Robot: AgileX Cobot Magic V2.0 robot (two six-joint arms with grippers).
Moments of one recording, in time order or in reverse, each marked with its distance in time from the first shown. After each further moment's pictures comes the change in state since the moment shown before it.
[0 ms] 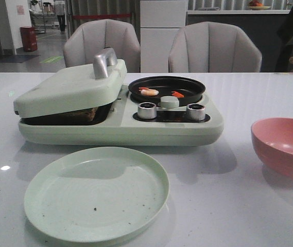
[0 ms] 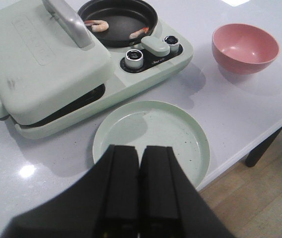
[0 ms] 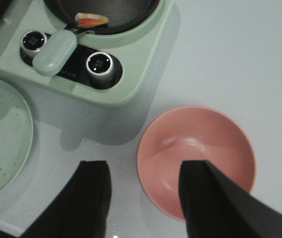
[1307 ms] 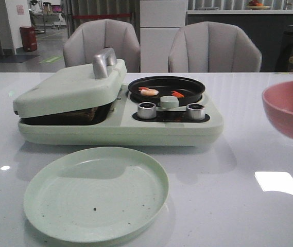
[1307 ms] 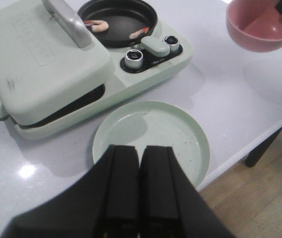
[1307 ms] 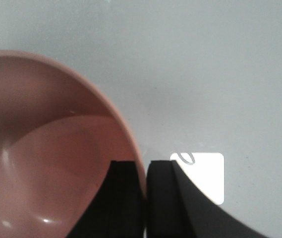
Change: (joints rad) left arm 0.000 0.000 0.000 0.000 0.000 0.000; right arm -0.381 0.365 -0.048 0.061 0.048 0.005
